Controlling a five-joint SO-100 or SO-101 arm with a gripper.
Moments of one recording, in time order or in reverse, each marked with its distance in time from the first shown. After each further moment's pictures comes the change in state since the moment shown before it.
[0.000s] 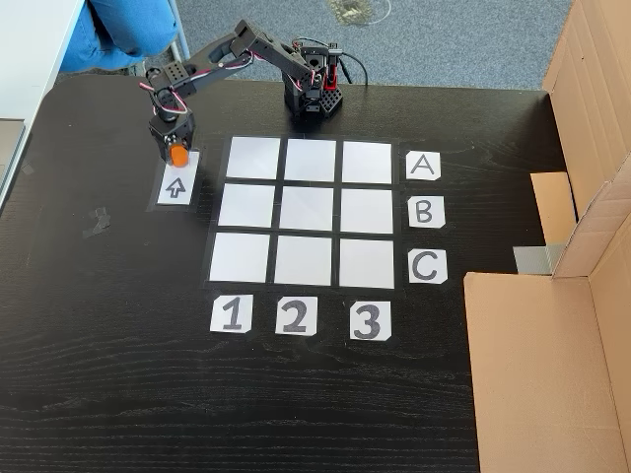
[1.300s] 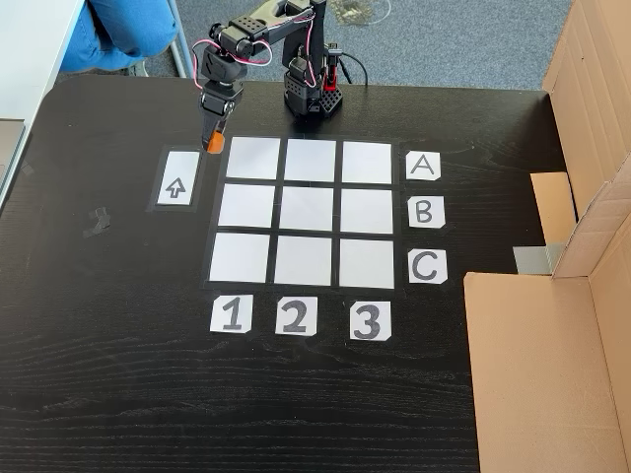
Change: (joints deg) arm -23.5 48.9 34.5 -7.8 -2.9
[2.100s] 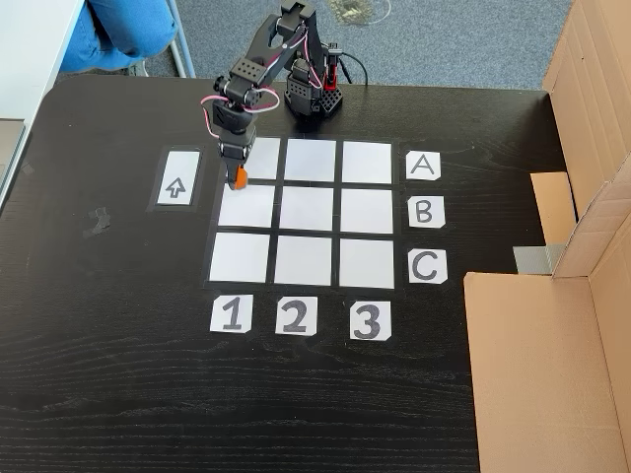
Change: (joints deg) arm -9.6 -18.8 0.6 -5.0 0.0
